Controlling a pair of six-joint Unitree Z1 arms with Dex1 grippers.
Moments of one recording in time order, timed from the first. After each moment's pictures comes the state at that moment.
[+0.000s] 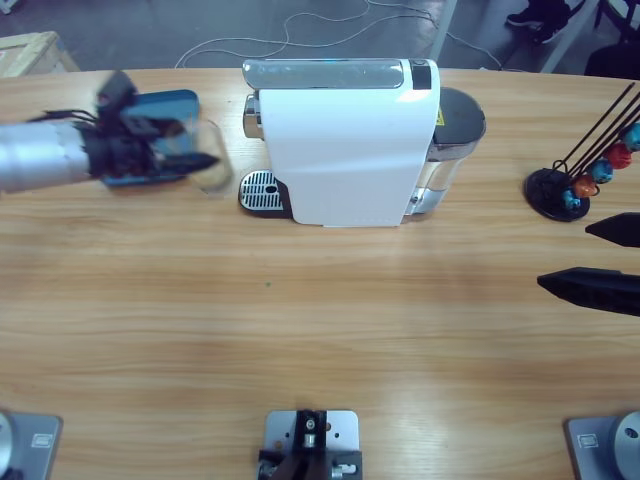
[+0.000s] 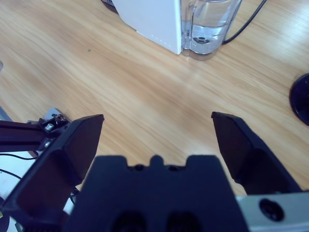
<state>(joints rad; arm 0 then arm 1) -0.40 1.76 -0.53 -0.71 -0.43 0.39 0.67 1.03 -0.80 0.56 0.11 0.15</state>
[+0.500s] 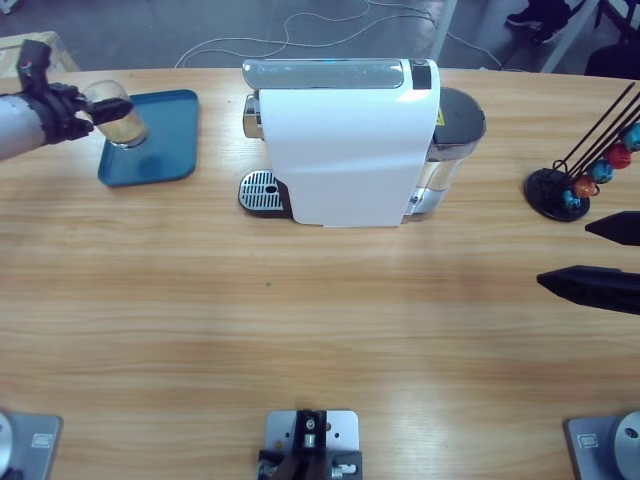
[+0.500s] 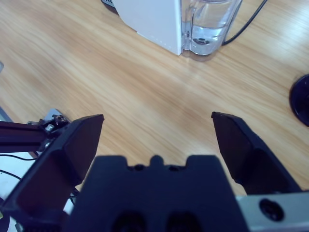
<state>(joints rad) -0.19 1.87 -0.58 -0.84 -0.11 0.16 0.67 1.03 -0.80 0.55 0.11 0.15</state>
